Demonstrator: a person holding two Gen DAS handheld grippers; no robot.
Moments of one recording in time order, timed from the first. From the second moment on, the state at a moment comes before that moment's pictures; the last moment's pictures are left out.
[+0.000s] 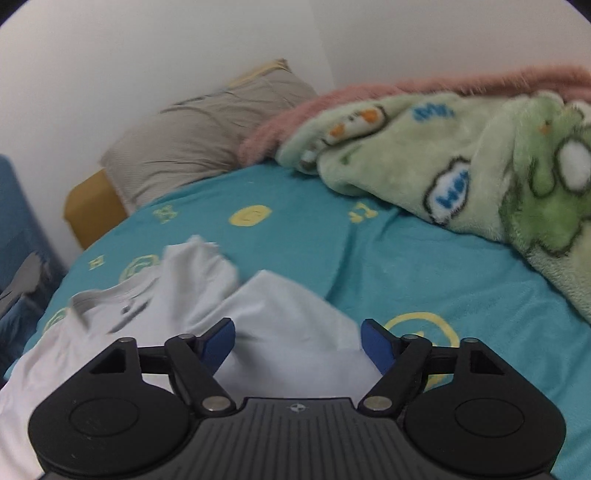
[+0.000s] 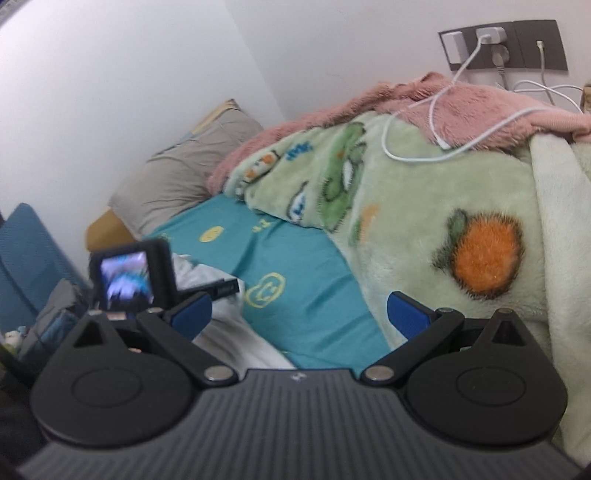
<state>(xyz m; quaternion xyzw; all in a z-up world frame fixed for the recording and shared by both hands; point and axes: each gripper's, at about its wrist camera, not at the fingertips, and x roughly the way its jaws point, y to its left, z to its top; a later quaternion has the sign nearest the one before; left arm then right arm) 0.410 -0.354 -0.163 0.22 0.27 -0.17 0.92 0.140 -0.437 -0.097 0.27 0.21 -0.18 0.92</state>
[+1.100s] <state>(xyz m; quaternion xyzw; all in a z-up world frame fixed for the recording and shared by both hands) 0.486 -0.058 -0.144 -0.22 0.35 -0.09 0.91 0.166 -0.428 -0.124 0.26 0.25 -0.18 0.92</state>
